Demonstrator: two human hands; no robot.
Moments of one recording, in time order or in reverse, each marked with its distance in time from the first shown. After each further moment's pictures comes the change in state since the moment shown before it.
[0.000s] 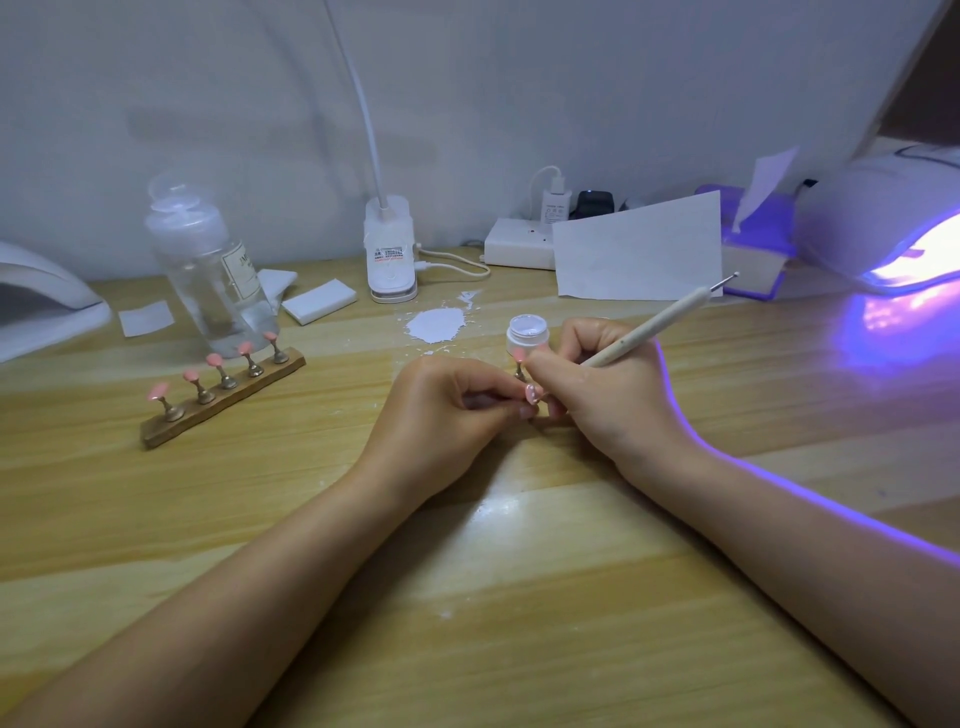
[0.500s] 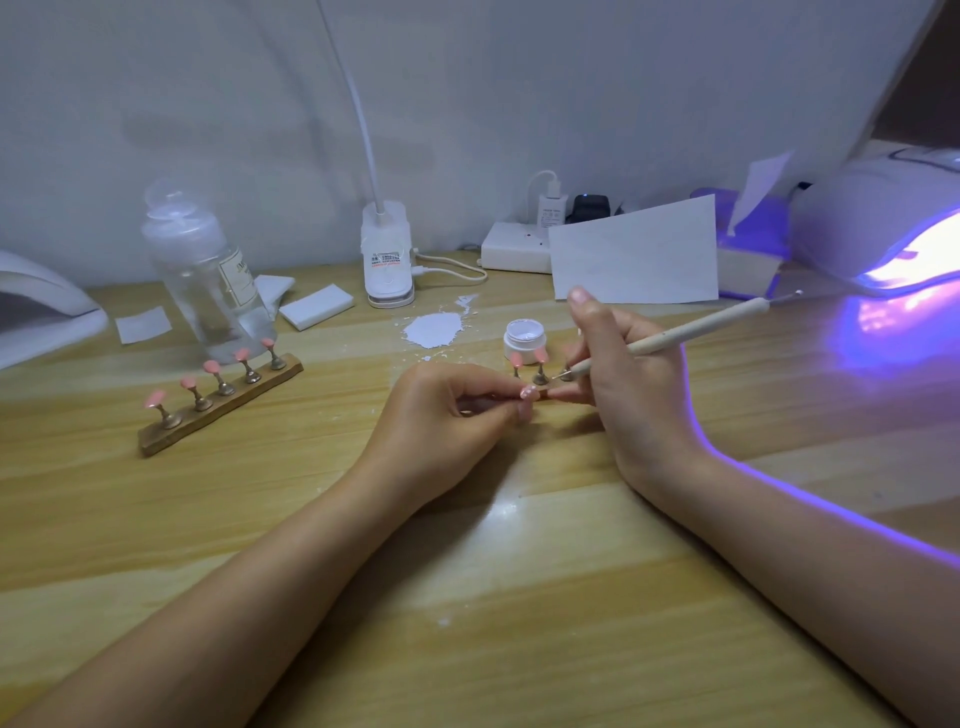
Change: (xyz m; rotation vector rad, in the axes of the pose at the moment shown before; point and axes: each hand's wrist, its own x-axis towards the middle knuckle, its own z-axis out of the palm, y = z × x) left_hand 0.001 0.001 0.000 0.007 0.024 -0.012; right_hand 0.001 -0.006 -0.001 0.207 0.168 0.018
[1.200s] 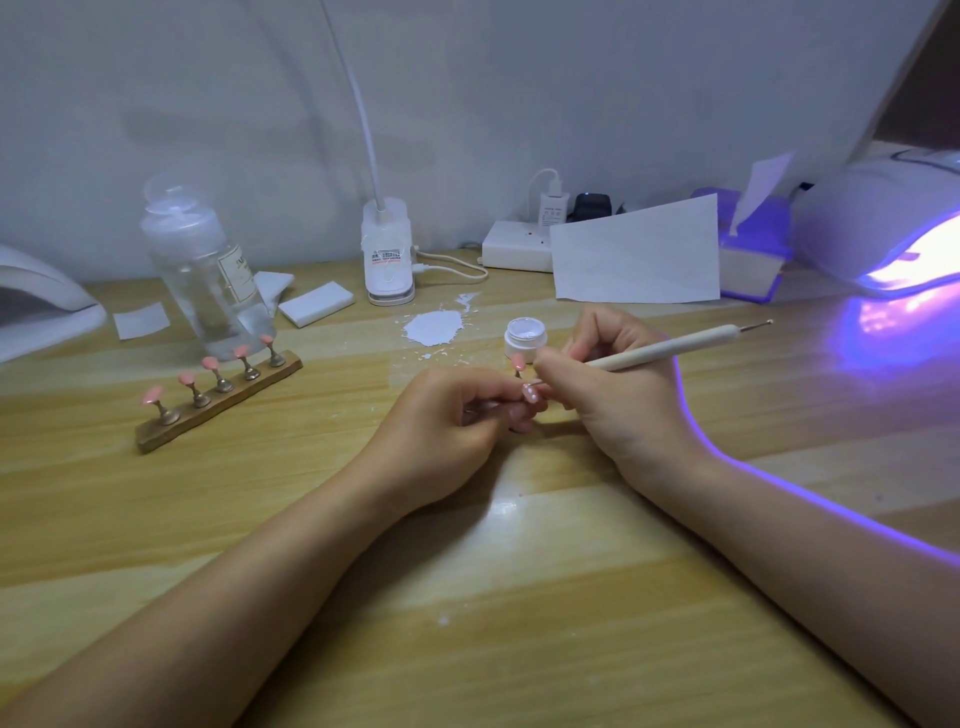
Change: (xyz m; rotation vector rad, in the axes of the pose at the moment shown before) left_hand 0.000 -0.007 -0.002 0.011 -0.180 0.105; right_hand -0.004 -0.001 -0.003 -0.076 -0.138 -0.028
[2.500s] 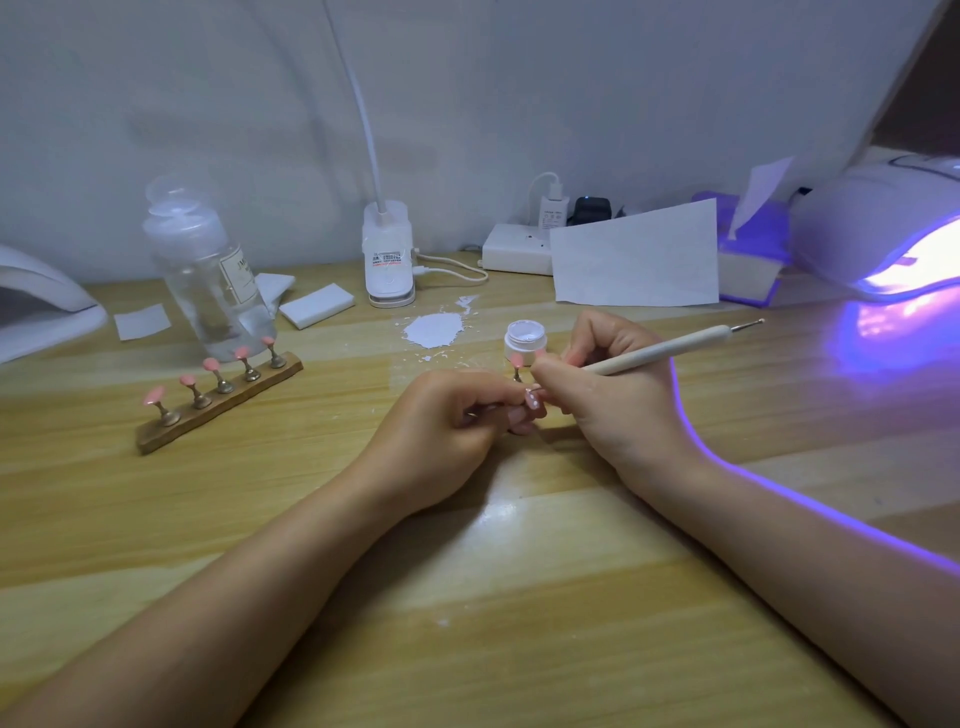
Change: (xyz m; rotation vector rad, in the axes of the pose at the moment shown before) left_hand 0.001 -0.006 -0.002 0.072 -0.006 0.092; right_hand -0.001 -0.003 0.002 0.012 -0.065 -0.013
